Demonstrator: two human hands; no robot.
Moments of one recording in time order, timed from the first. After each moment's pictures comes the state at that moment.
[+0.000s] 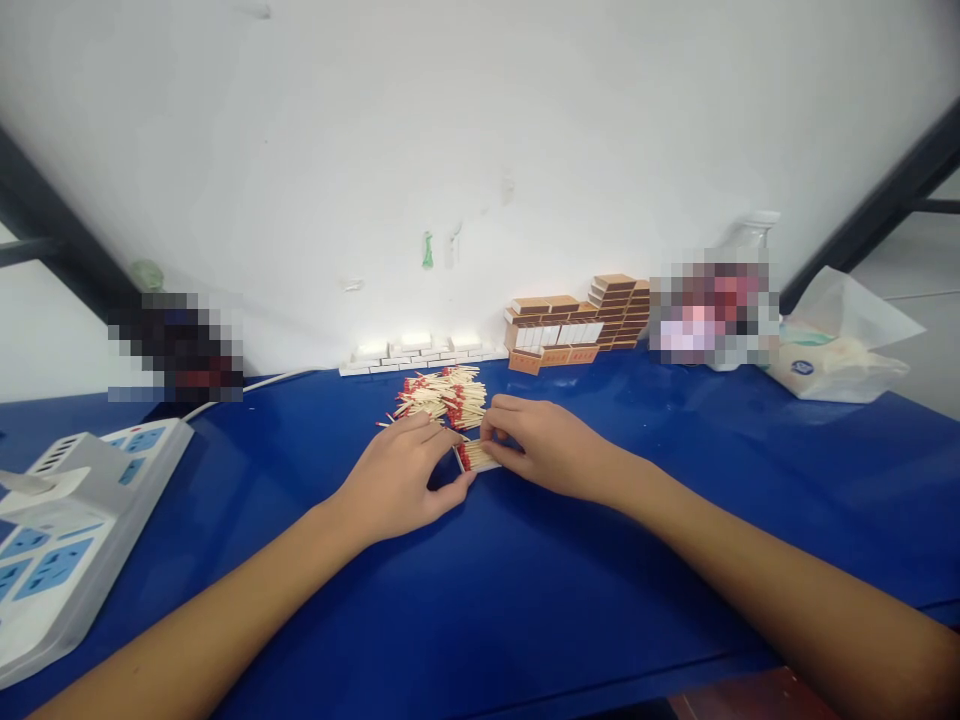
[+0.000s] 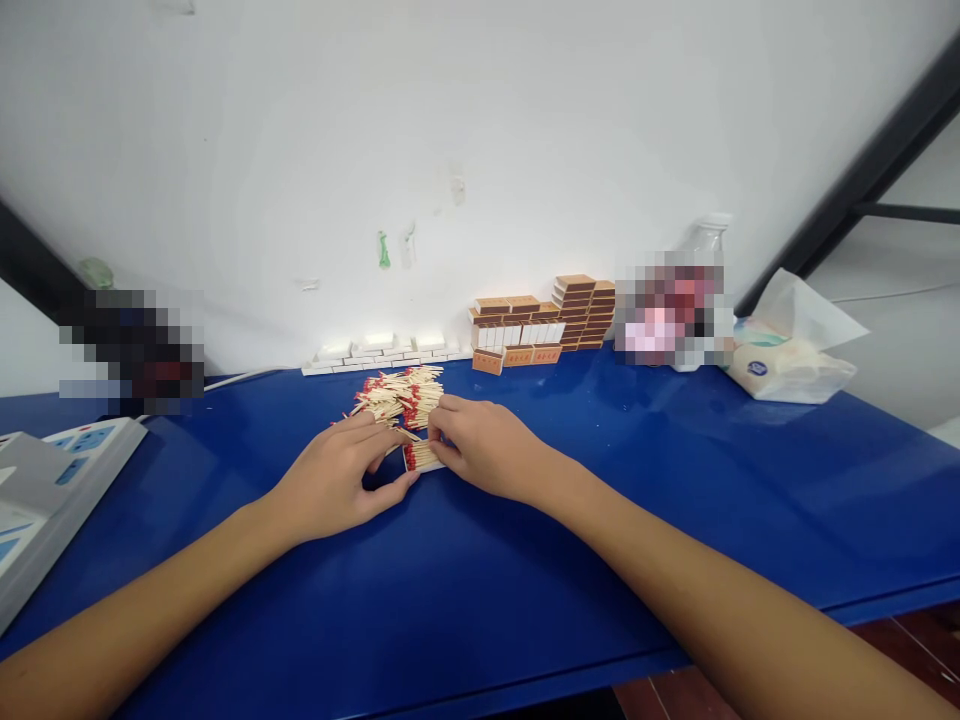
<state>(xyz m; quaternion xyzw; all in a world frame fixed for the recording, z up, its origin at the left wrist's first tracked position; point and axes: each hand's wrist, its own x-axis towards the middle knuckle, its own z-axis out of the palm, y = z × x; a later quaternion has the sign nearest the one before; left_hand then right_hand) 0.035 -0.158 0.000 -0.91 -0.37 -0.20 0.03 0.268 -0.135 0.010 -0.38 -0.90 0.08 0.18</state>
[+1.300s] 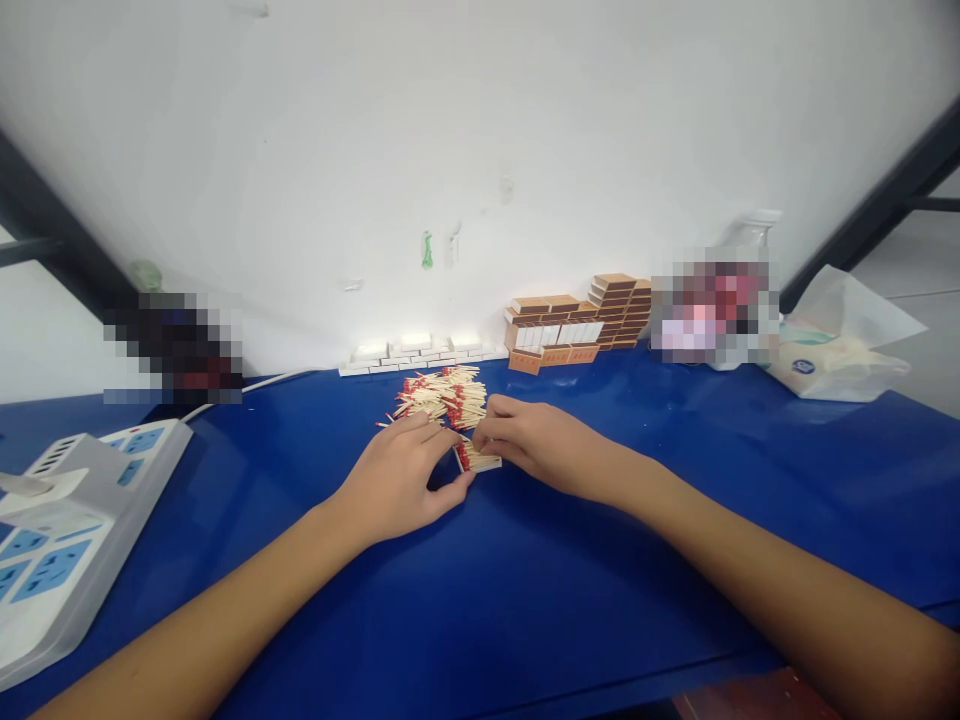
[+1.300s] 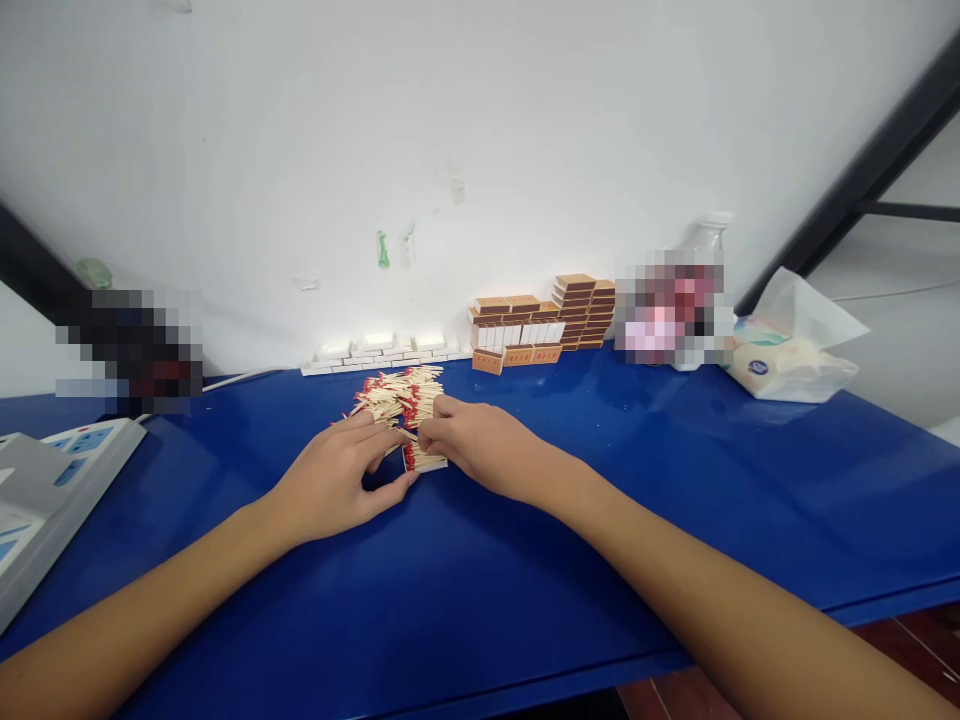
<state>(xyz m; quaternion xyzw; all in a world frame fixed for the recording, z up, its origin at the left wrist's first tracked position) 0.035 -0.157 -0.002 -0.91 -0.38 -0.19 0.04 0.271 -0.133 0.014 -0.34 -0.92 0.13 0.13</state>
